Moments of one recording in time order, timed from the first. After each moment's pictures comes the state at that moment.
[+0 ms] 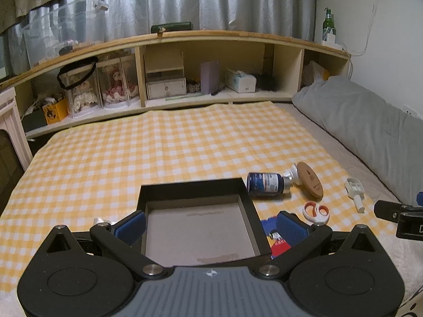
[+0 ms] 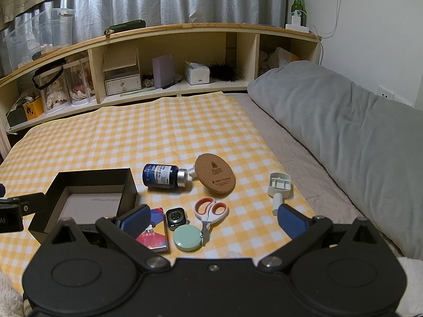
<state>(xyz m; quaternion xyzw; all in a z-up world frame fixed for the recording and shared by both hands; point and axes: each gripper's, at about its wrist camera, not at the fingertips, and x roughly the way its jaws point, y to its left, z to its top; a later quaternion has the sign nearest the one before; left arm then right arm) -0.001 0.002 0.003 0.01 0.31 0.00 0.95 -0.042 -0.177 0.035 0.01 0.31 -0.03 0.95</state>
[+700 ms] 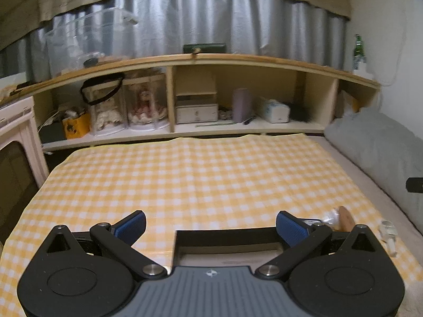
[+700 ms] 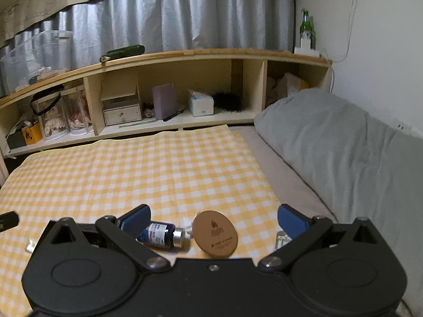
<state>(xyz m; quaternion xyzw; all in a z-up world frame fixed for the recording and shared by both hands) 0.049 0.046 0.016 0.00 0.25 0.05 0.97 0.046 -0.205 0.067 0.02 0.27 -0.01 0.96</state>
